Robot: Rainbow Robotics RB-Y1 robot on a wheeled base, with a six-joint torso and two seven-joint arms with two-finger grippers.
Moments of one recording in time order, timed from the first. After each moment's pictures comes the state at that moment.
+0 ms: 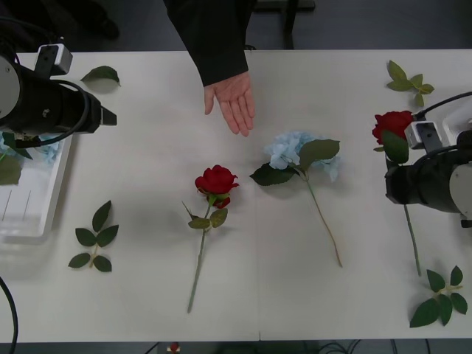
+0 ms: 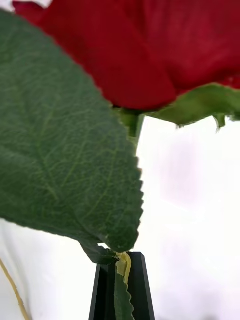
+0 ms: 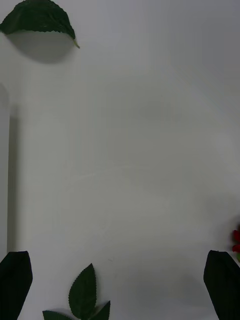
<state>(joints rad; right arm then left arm) -0.13 -0.49 -0.08 -2.09 -0.41 1.52 1.45 -0.50 0.52 0.12 -1.89 0.55 1.66 -1.32</state>
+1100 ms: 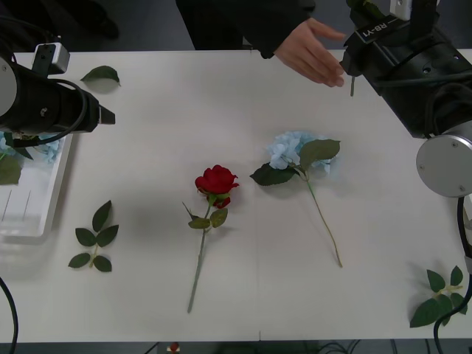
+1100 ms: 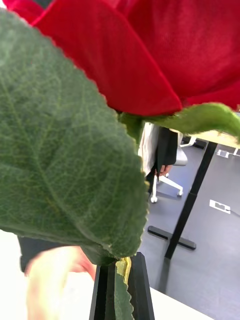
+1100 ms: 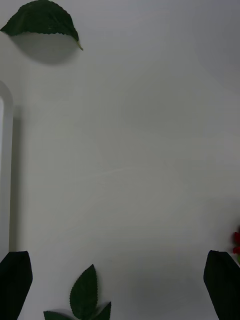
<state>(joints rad) -0.28 -0.39 0.01 -2.05 -0.63 0.44 1.98 -0.50 0.52 0.12 -1.89 0.55 1.66 -1.32</state>
